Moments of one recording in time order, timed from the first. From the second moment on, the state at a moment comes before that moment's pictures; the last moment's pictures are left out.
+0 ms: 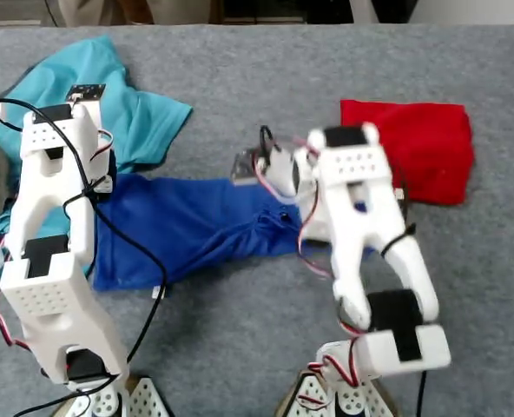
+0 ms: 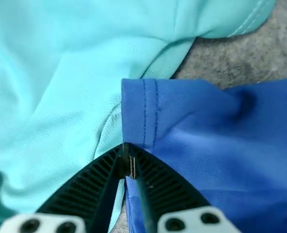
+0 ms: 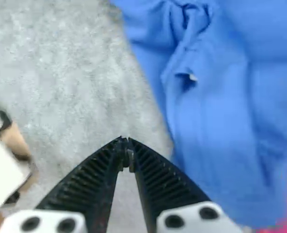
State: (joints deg) left arm -14.3 22.5 -8.6 80.4 -17.5; right arm -11.2 -1.9 22.6 84.9 60.4
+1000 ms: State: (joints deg) left arm -14.3 22.5 -8.6 80.4 -17.5; right arm -8.1 26.6 -8.3 72.8 54.5
